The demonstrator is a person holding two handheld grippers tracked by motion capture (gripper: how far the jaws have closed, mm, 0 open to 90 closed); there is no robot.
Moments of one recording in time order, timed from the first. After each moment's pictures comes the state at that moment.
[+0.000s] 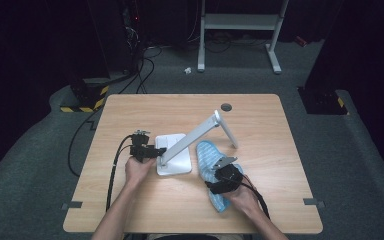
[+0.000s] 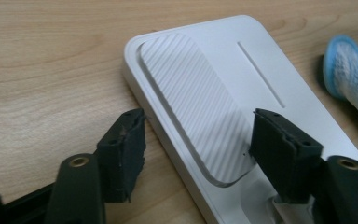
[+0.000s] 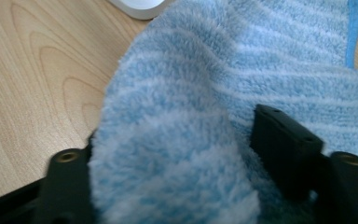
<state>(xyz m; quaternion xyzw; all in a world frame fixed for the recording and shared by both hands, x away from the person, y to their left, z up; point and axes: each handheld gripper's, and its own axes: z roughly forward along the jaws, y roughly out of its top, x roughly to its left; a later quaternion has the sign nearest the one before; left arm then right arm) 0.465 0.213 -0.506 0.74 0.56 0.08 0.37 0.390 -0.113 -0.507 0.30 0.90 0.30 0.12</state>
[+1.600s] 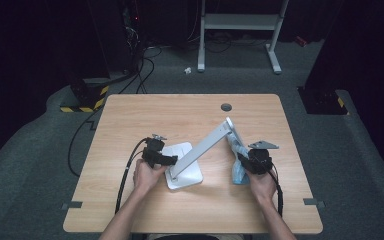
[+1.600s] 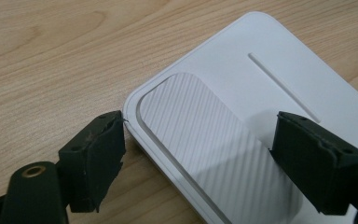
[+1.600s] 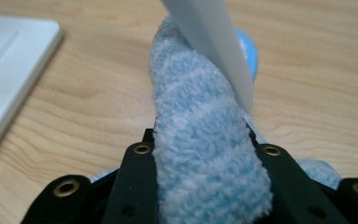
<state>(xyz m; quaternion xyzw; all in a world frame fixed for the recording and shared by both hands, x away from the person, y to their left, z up) 0.448 0.162 -0.500 0.78 0.53 0.13 0.29 0.422 -0.195 -0.483 0.49 0.76 0.36 0.21</state>
